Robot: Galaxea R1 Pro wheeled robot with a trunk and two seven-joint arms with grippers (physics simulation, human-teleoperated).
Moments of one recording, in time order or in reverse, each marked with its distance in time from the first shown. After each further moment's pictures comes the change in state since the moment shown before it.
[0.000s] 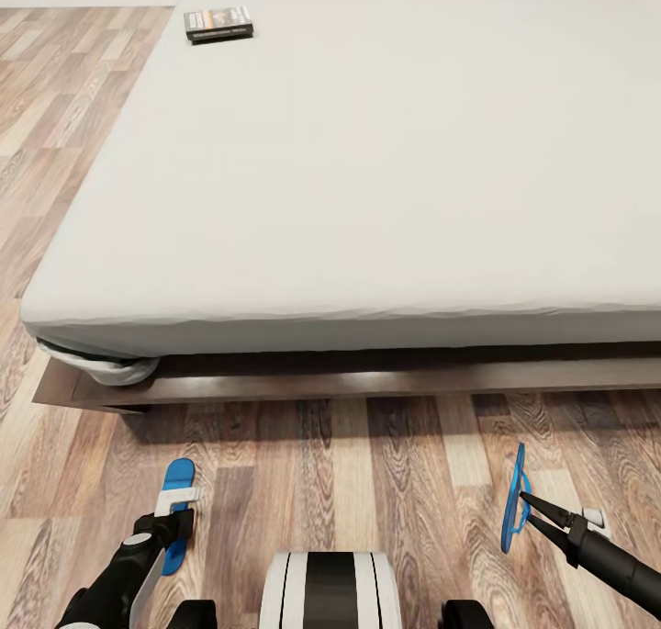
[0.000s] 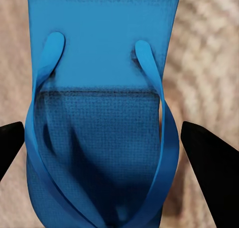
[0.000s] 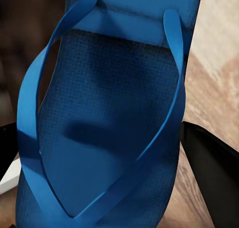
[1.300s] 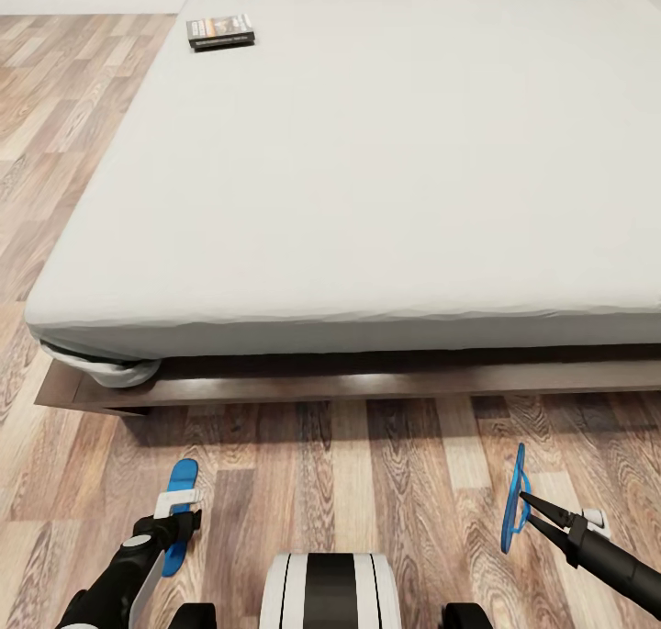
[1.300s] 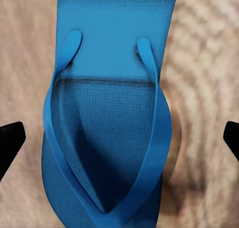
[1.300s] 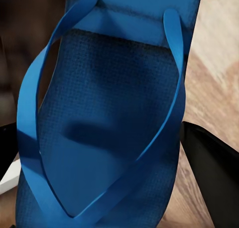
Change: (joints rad) left arm 0.001 0.001 0.000 0.008 -0.001 -0.001 0.001; right arm 0.000 0.000 0.000 0.000 0.000 0.000 0.000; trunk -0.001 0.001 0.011
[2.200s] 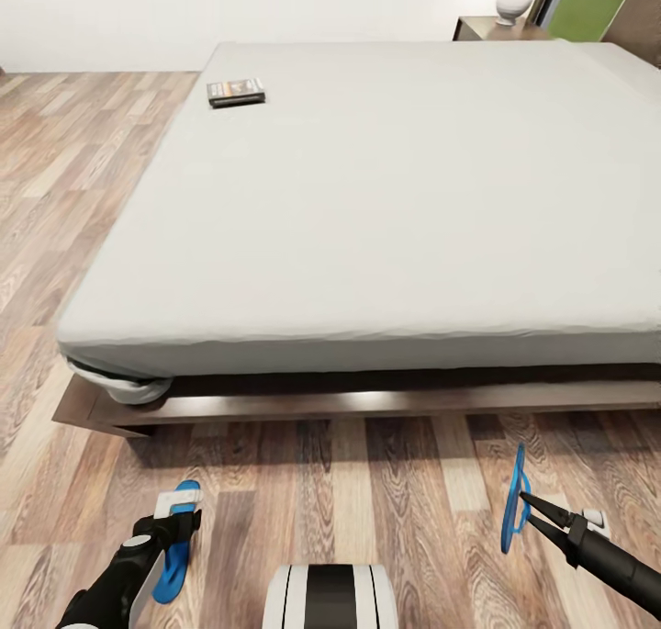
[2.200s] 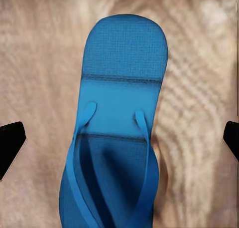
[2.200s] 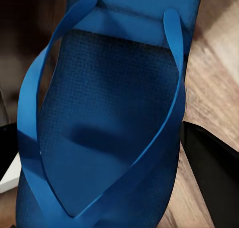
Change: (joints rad) left arm 0.000 0.000 0.000 0.000 0.000 0.000 0.000; right arm 0.000 0.000 0.000 0.000 -0.001 0.000 0.000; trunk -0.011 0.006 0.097
